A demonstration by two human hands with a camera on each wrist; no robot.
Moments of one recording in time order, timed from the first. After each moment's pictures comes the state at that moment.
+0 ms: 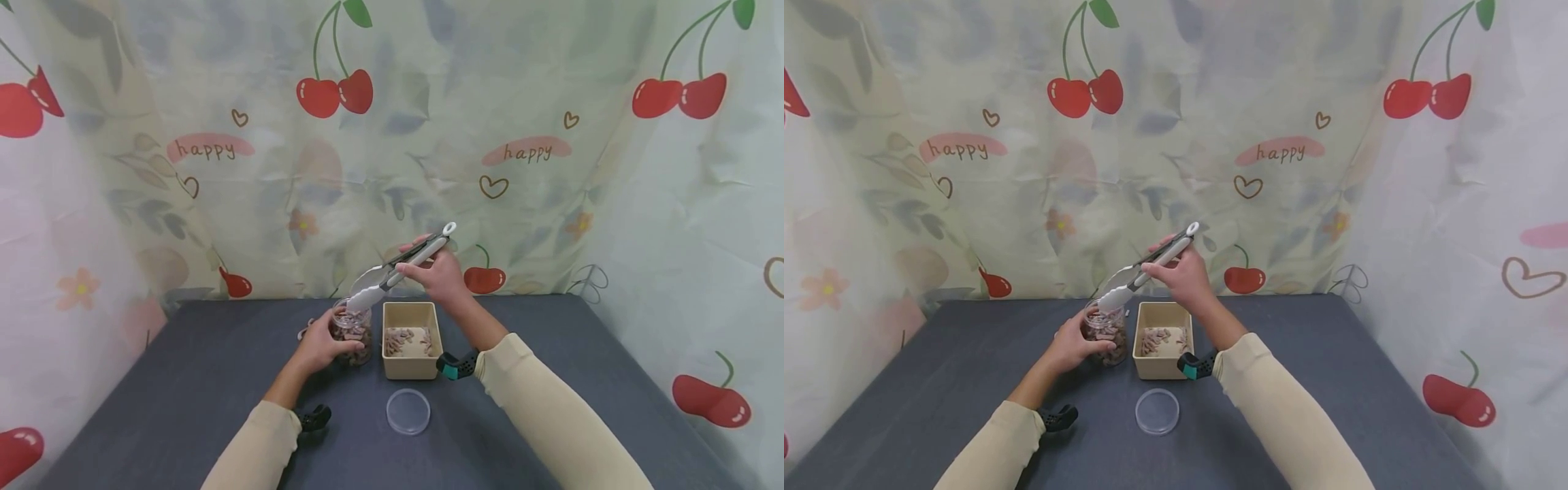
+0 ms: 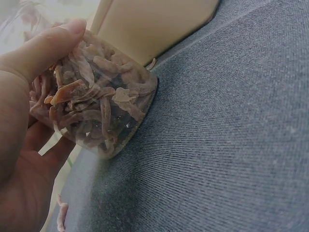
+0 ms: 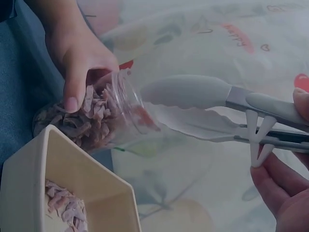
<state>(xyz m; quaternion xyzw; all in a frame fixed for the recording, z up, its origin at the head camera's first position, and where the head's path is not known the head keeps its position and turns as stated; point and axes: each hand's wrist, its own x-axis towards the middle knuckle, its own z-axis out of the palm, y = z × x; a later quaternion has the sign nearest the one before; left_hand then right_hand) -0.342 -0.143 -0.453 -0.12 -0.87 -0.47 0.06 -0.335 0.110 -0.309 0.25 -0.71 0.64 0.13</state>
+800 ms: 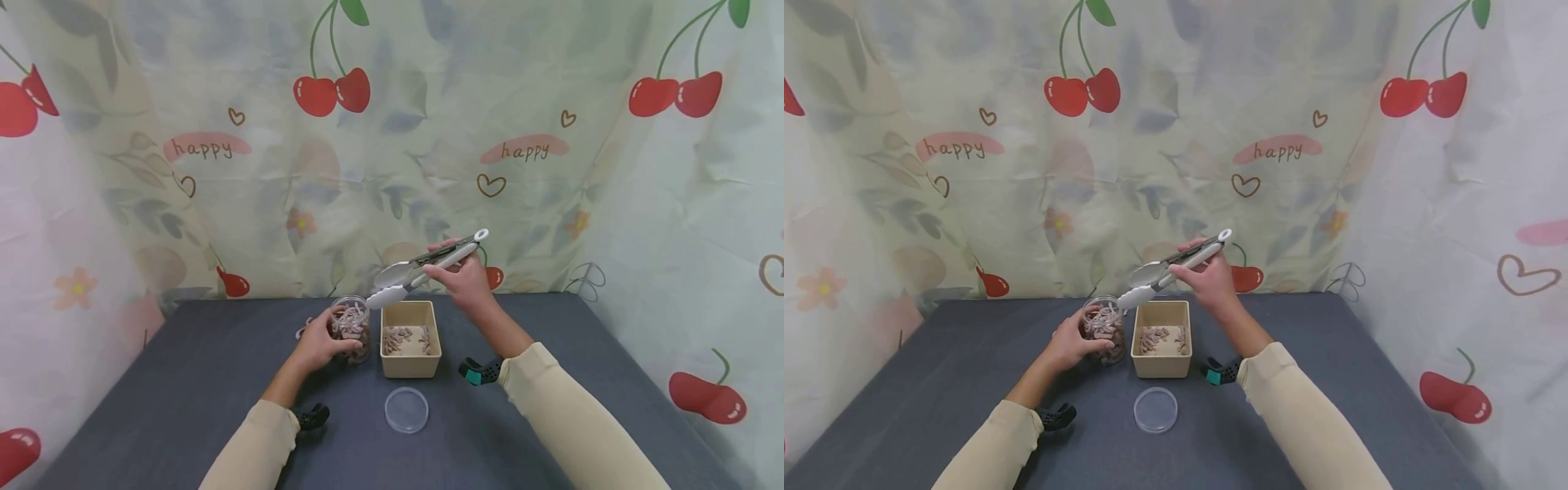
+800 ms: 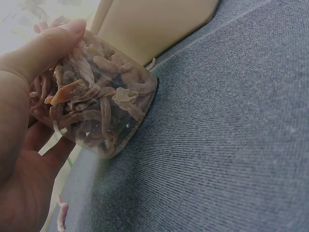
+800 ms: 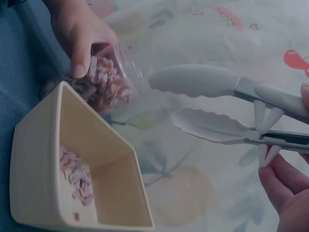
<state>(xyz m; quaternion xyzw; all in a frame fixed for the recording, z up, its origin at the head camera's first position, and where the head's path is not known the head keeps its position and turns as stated) -0.341 -0.144 -0.452 -0.12 -0.88 -0.46 0.06 -0.333 0.151 -0.324 0.21 -0.68 0.69 0.14</state>
